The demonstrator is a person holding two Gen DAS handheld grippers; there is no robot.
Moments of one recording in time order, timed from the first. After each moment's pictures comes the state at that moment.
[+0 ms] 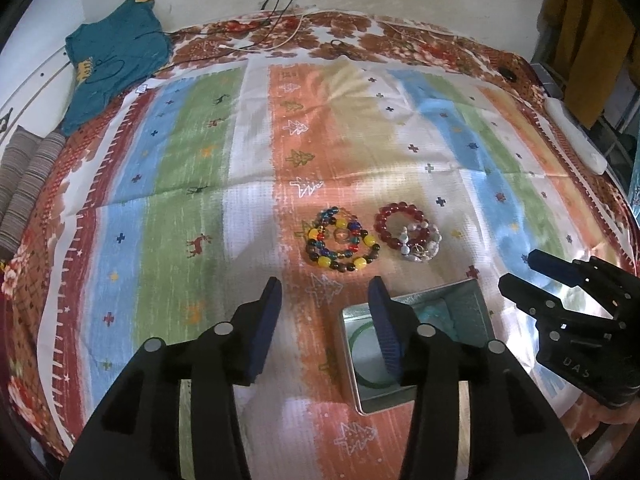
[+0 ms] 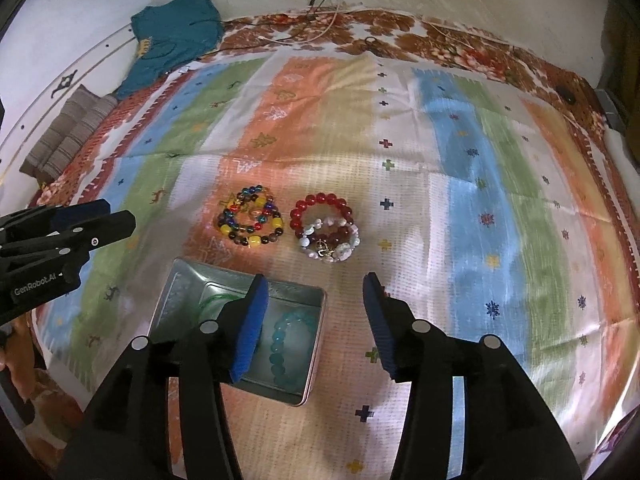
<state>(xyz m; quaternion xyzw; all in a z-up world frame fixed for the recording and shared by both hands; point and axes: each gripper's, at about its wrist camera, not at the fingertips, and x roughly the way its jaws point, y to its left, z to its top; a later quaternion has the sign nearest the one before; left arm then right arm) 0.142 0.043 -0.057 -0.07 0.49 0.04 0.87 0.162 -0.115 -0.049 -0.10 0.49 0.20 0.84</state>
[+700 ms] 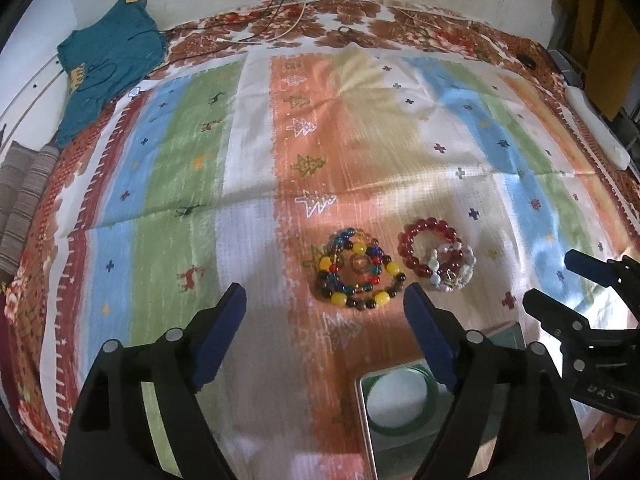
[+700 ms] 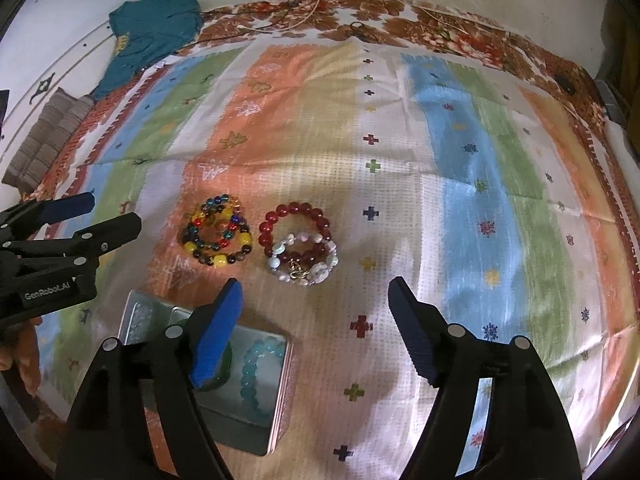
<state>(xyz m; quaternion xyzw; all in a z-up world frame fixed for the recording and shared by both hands) 0.199 0.046 -0.087 -0.05 0.51 0.06 0.86 0.208 -0.113 -0.071 -0.10 0.51 0.18 0.83</state>
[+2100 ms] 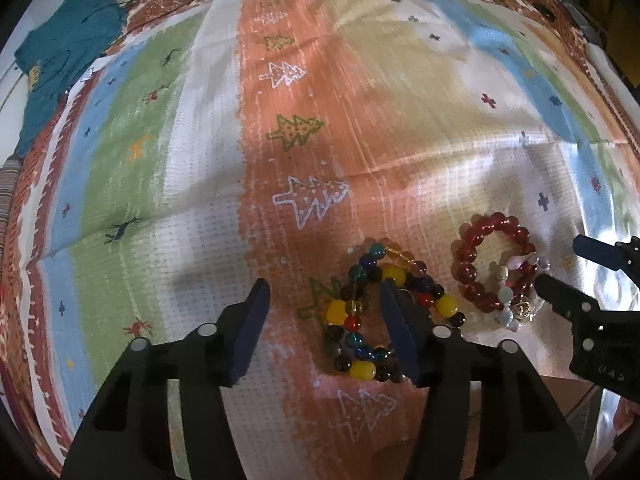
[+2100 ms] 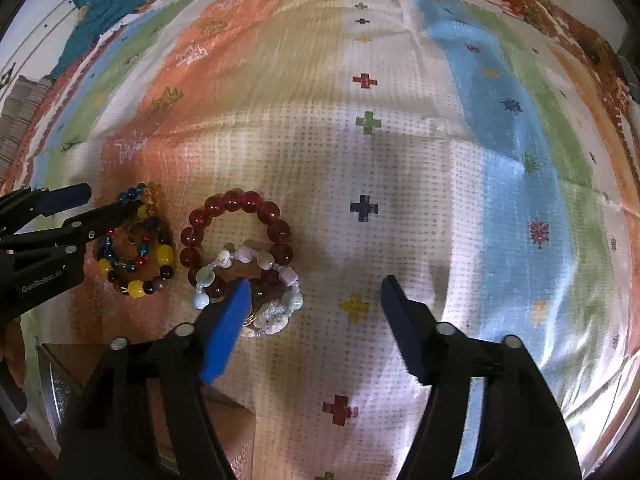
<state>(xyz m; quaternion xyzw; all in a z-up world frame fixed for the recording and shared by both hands) 0.277 0.054 -0.169 -0.02 0.59 0.04 0.81 0.282 -0.103 -0.152 -0.12 0.59 0.16 0.78</state>
